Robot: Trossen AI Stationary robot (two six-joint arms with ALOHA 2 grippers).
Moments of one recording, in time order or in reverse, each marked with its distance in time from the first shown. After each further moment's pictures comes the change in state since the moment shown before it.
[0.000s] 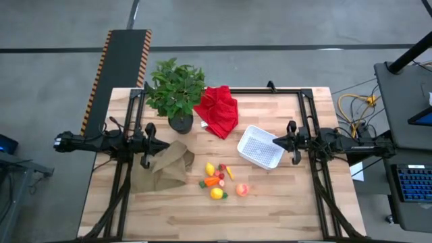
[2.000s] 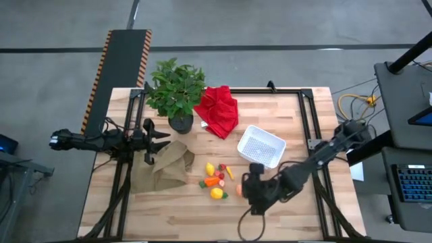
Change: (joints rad) left arm 0.001 0.109 0.001 0.179 -0.126 0.136; right arm 0.589 1.655 1.316 -0.771 0.309 0.278
